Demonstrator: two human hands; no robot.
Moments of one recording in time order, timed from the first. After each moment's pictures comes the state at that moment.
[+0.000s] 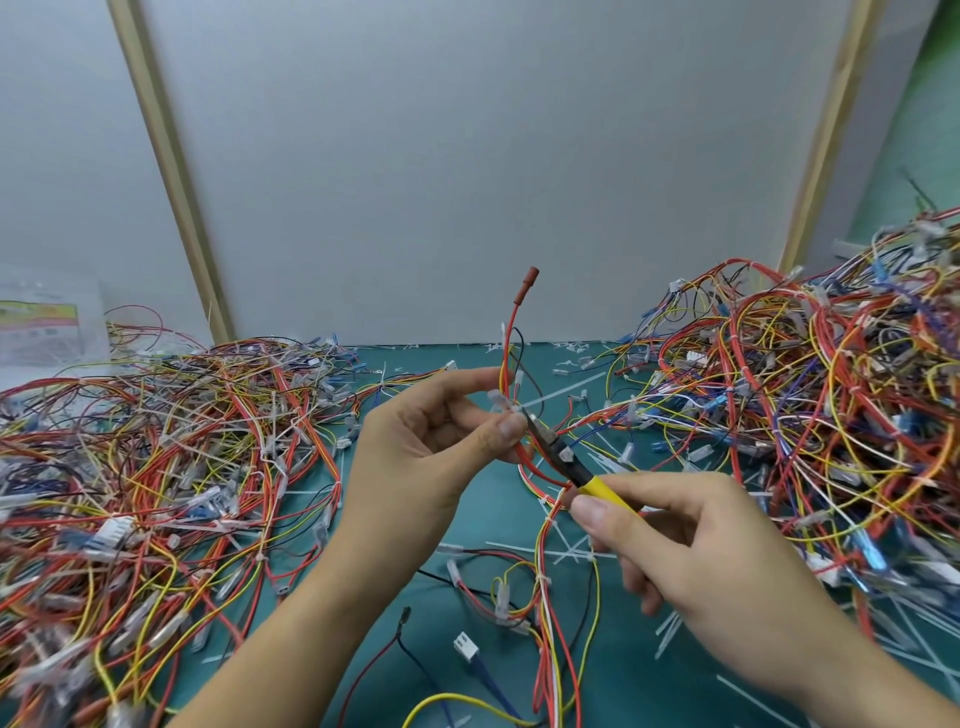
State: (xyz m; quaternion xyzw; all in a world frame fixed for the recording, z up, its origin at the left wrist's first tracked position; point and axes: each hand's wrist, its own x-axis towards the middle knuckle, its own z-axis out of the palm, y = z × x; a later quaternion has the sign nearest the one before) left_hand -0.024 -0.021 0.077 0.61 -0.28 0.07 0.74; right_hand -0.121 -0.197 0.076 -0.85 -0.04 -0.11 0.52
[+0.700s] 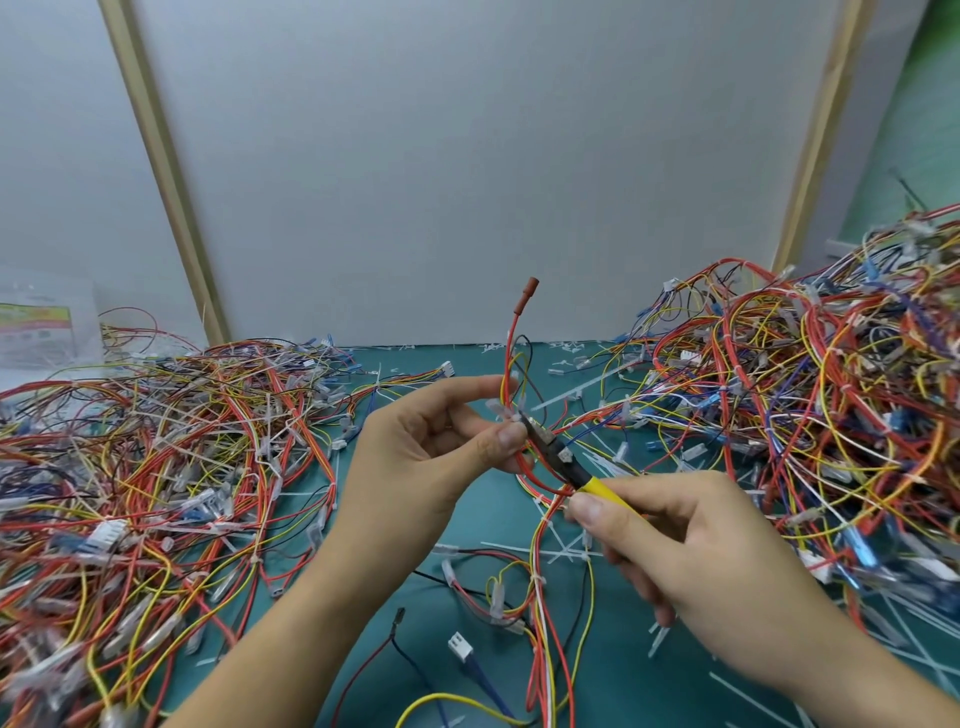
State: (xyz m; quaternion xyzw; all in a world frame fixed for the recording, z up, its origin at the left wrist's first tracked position) left_hand -0.025 -0.022 0.076 0.62 -0.29 0.05 0.73; right_hand -0.115 -0.206 0.068 -0.85 -0.08 -0.13 0.50
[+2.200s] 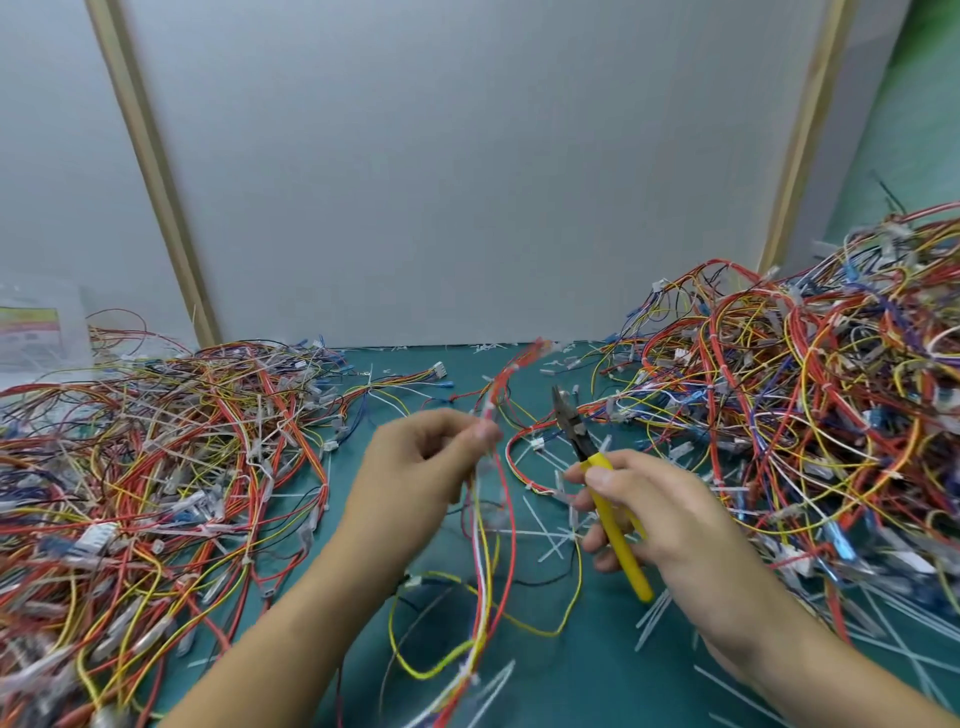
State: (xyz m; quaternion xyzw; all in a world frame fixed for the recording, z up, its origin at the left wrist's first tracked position) left_hand -0.010 -0.024 0.060 0.74 -0.23 0.08 0.63; right_hand -0.097 -0.203 0.054 -0.74 0.04 -0.12 0.67
